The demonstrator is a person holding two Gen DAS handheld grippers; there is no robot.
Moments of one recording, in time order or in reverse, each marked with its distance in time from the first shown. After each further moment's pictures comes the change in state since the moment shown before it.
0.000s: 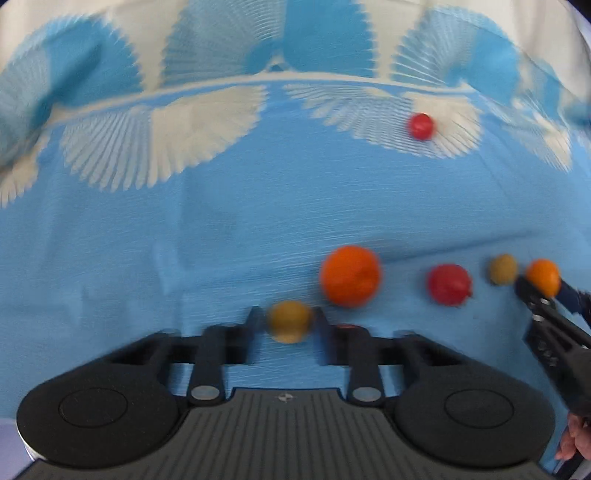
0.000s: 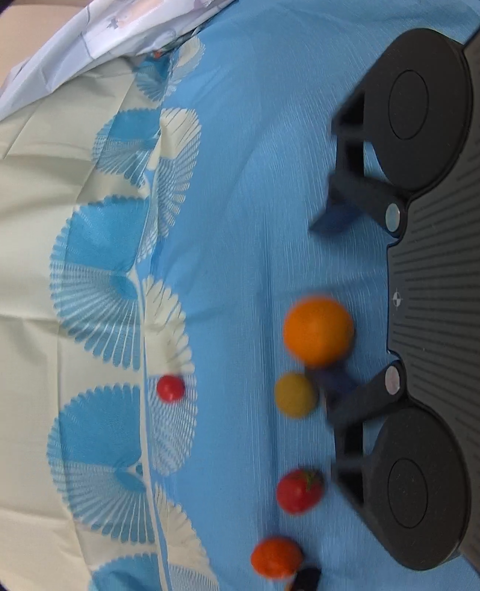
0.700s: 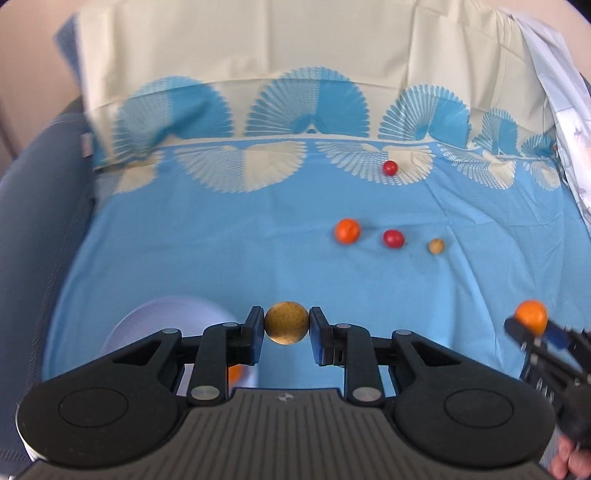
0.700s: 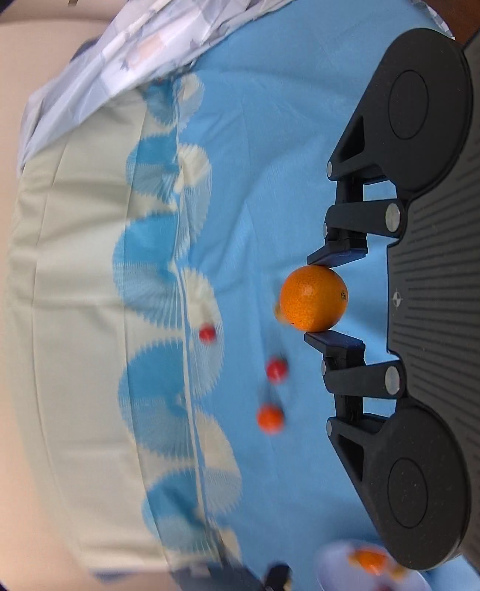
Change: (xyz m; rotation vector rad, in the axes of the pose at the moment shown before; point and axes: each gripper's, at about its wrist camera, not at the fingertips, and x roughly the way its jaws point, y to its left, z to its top) left arm -0.253 0.052 -0.106 -0.094 -0.102 0.030; right arm -0.241 -0.004 -0.020 0.065 -0.031 0.160
